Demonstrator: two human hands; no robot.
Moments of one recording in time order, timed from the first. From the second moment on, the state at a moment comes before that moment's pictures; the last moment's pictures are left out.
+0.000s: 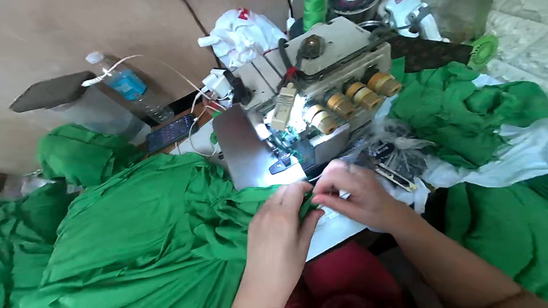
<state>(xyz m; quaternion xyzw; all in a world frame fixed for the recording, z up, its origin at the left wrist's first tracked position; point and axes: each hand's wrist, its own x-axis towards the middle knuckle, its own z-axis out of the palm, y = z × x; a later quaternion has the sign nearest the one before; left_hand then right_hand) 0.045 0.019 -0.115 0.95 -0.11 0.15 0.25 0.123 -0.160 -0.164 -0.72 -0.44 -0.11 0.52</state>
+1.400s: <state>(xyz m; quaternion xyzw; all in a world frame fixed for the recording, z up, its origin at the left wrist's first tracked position) 0.031 0.009 -0.127 0.75 -0.01 0.02 0.66 0.129 -0.167 -0.149 -0.81 -0.50 -0.07 0.30</state>
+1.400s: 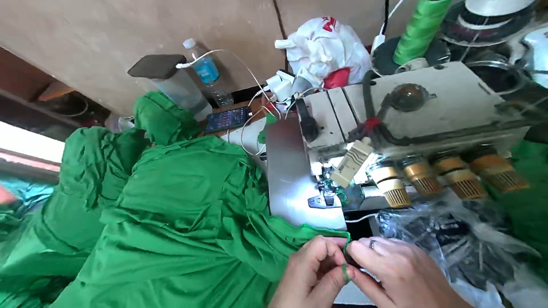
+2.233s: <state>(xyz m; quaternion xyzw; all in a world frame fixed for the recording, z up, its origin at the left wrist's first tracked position) 0.000 0.117 -0.122 0.90 -0.23 0.18 0.34 0.086 -0.137 -0.108 -0.76 -0.53 -0.05 0.38</state>
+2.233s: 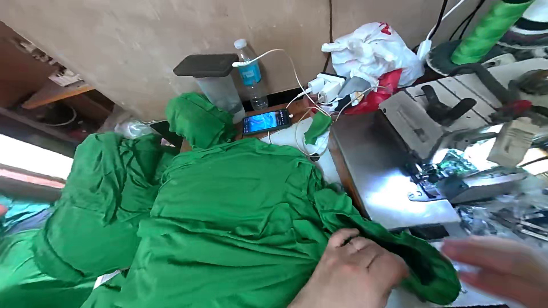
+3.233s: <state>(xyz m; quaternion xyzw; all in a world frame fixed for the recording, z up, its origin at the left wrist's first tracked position) -0.027 0.149 -0.095 0.83 -0.01 0.41 0.39 0.060 -0.080 -0.103 -0.66 -0.65 0.11 0.37</state>
